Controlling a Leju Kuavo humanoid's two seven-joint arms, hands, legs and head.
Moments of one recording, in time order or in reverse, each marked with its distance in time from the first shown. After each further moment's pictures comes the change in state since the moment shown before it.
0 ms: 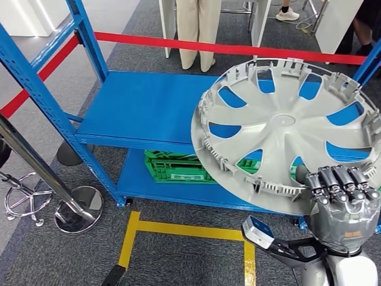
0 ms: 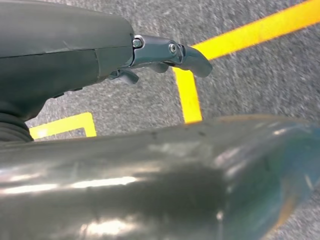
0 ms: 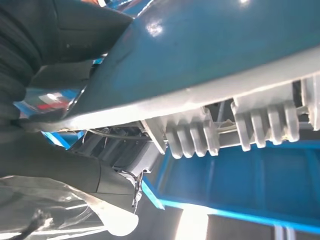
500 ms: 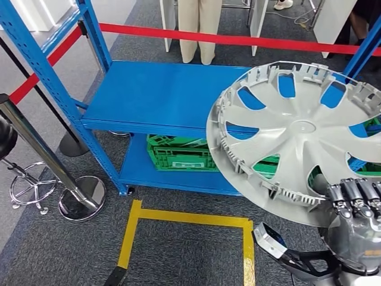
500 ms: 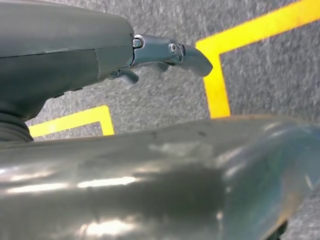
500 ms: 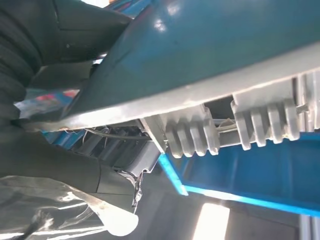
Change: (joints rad) left arm 0.016 -0.017 -0.005 0.000 0.003 0.004 0.010; right arm 0.085 0.002 -0.020 -0.087 0.000 0.000 0.077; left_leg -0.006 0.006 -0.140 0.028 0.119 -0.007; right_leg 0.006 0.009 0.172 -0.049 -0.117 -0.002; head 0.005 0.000
